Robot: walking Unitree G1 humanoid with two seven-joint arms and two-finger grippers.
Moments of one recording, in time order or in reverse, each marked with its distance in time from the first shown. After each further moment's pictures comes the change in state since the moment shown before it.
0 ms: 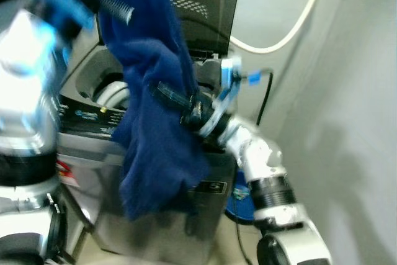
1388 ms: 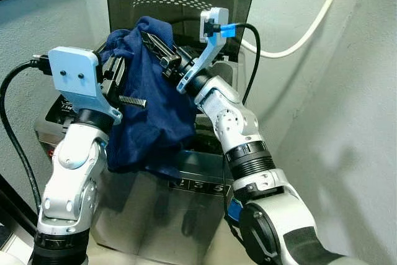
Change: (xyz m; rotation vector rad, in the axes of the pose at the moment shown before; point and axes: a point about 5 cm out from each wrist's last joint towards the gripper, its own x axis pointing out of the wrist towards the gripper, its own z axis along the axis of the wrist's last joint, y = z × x) left arm -0.053 -0.034 -0.034 -0.097 0.153 0.255; right arm 0.039 -0.007 0.003 -0.131 0.028 -0.224
